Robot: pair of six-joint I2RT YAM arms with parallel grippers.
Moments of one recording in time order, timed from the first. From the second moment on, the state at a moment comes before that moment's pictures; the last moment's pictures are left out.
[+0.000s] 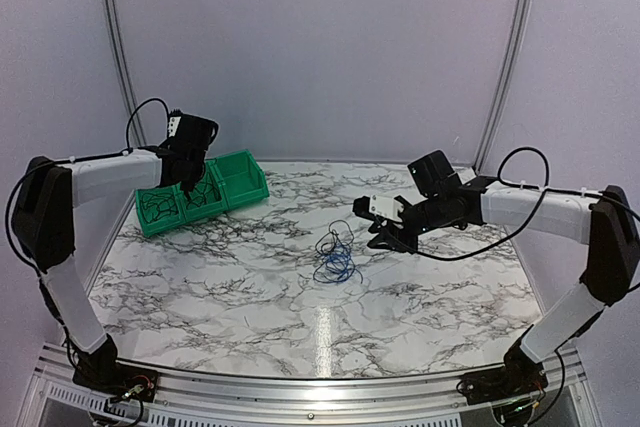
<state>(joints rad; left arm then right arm) -0.43 1.76 1.32 -0.18 -0.94 -0.28 0.59 1.53 1.05 -0.40 -0.41 -0.77</state>
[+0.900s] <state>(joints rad) -0.38 2.07 1.52 -0.29 -0.81 -0.39 0.60 1.58 1.05 -0.40 -0.37 -0.79</state>
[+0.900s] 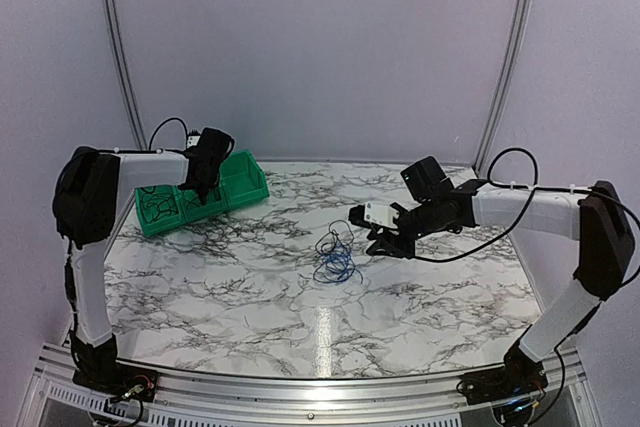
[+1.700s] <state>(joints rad) -0.34 1.72 1.33 -0.31 -0.57 -0.44 0.62 1.61 1.05 -0.40 -0.33 -0.80</state>
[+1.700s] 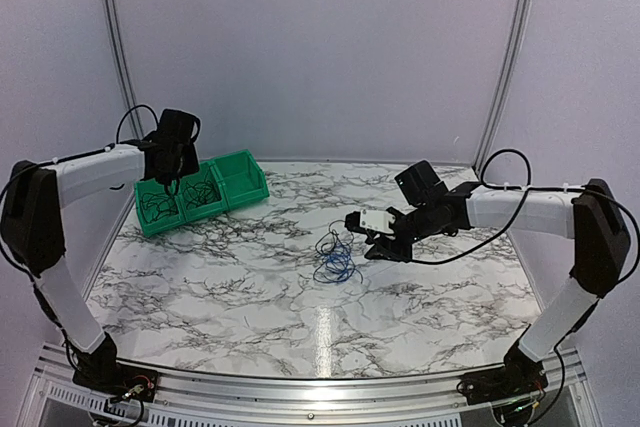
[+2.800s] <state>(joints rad) -0.68 1.25 0.92 0.10 -0.27 -0.10 0.51 2.10 1.58 -0.47 -0.31 -0.50</state>
